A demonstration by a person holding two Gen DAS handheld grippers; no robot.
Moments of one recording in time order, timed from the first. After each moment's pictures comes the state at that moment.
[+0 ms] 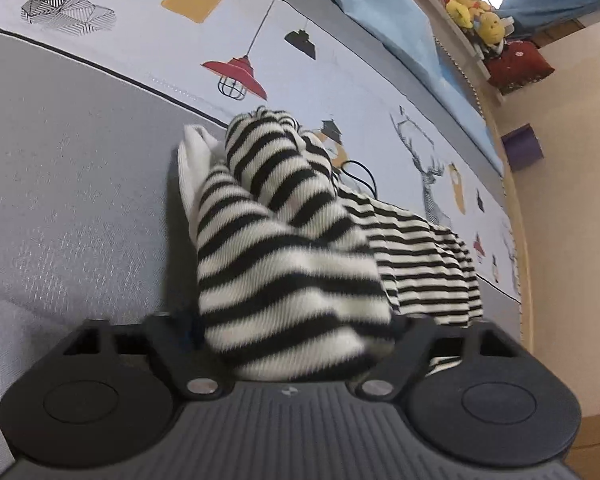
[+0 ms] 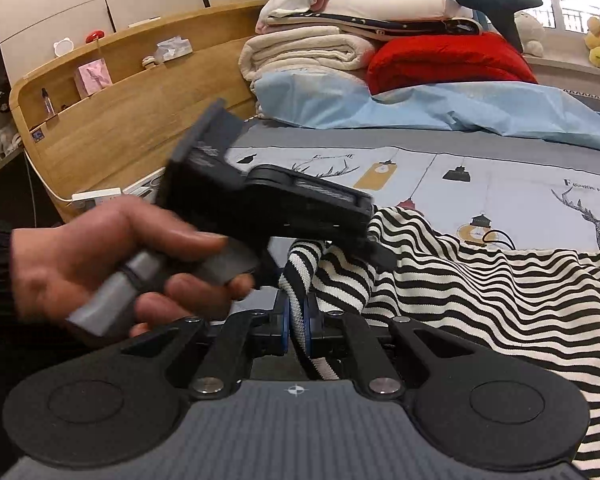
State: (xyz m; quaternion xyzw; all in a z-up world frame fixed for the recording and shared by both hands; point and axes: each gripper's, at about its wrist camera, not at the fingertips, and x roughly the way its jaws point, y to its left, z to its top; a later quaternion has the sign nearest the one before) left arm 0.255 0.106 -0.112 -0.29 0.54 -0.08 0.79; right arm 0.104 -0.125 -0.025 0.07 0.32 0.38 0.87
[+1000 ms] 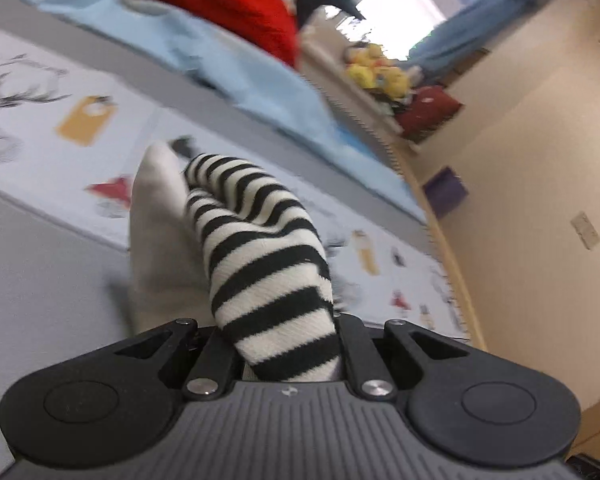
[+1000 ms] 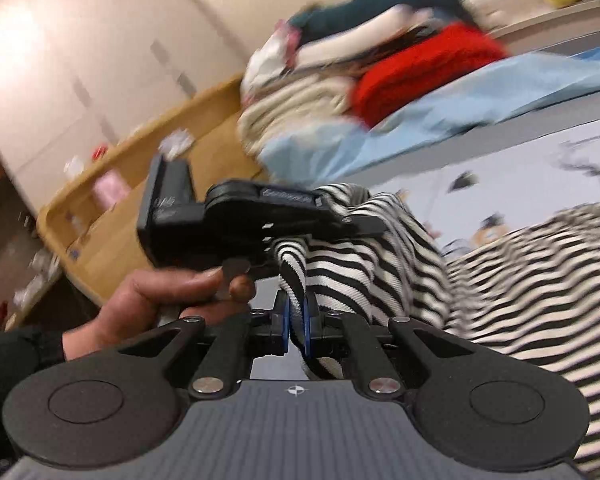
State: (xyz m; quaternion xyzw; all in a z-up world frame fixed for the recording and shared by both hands) left arm 0.249 0.039 -0.024 -0.29 0.38 -0.16 0.86; right arm 0.116 -0.204 -0.020 0.26 0.27 0.37 0.85
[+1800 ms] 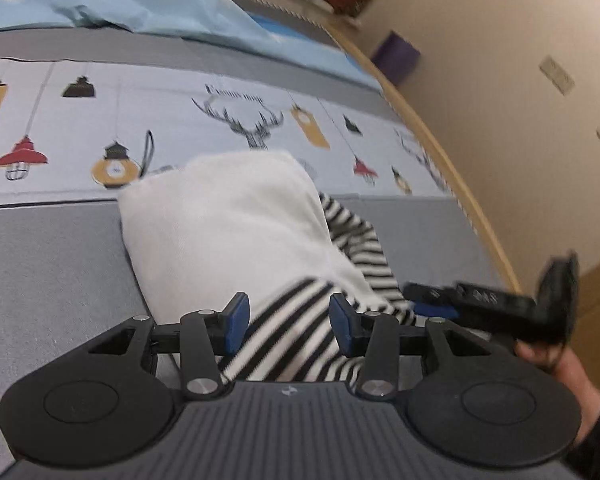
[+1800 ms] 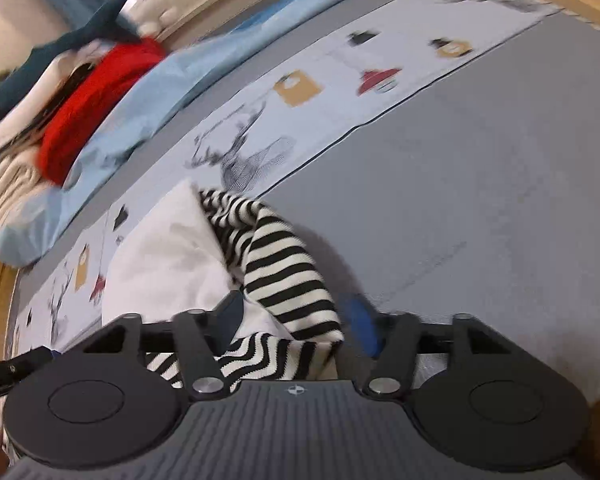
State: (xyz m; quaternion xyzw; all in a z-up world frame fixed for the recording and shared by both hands) left arm 0.236 -0.061 -0.049 -0.13 0.48 -0.27 0.82; right arm 0.150 -0.406 -0.110 0.32 0.44 0.00 0.84
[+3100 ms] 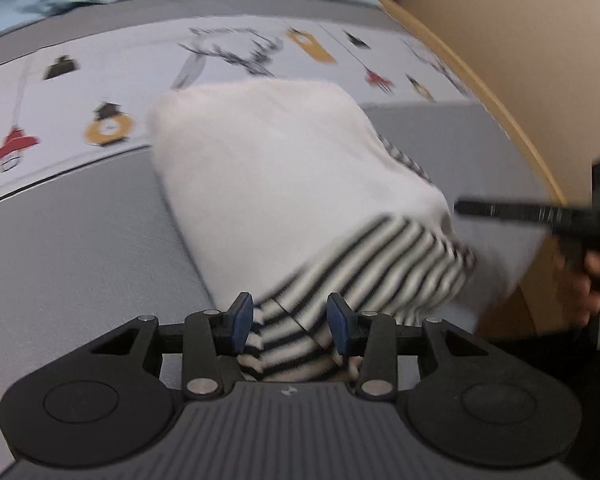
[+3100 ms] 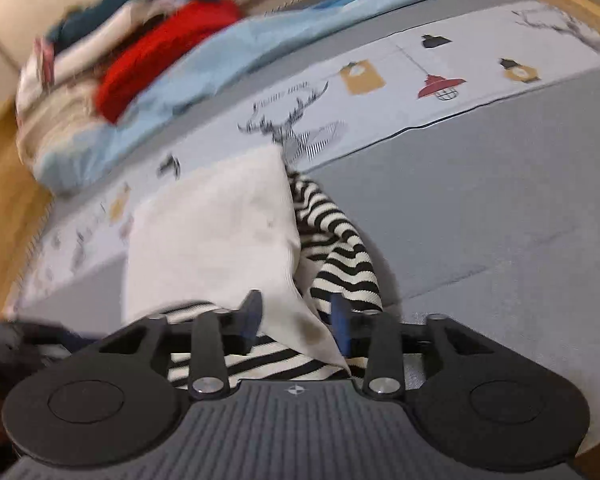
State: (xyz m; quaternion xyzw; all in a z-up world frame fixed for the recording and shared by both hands) left arm 0.218 -0.079 -0.083 -0.01 0.53 -0.26 0.81; right arm 0.152 -0.418 -0.098 0.23 0.44 0.11 0.86
